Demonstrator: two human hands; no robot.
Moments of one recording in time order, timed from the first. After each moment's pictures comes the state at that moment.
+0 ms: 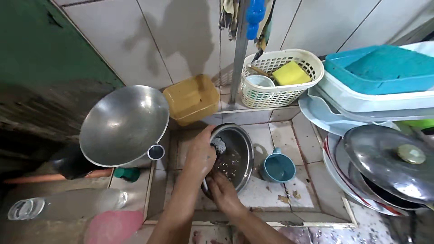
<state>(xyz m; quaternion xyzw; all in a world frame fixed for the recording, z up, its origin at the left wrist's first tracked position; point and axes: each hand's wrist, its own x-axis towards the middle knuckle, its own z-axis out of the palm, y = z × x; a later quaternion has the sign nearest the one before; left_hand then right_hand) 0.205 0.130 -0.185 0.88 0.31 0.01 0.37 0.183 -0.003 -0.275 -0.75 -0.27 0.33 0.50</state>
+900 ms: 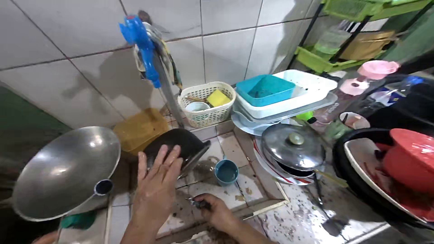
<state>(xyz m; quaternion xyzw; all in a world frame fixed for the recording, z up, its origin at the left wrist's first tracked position) 0.164 0.084 -0.171 0.94 -0.05 0.33 0.04 0.200 -0.103 -0.294 -0.71 -0.26 0.32 0.57</state>
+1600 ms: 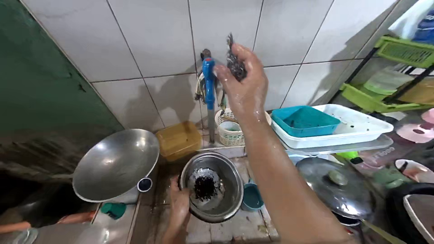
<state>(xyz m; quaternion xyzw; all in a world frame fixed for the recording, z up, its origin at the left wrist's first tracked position) 0.174 0.105 -0.234 0.61 0.43 0.23 0.62 0.375 0.025 -0.021 -0.65 -0.35 -0.24 0.63</state>
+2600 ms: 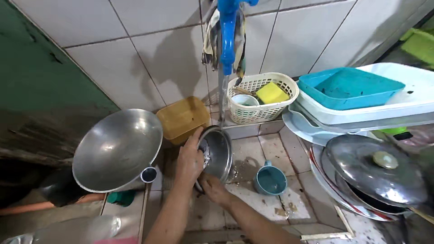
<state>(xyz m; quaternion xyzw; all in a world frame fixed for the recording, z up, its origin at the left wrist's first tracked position) 0.229 0.152 -0.193 0.88 0.33 0.04 0.34 0.241 0.037 -0.309 -0.73 -0.34 0.39 0.45</state>
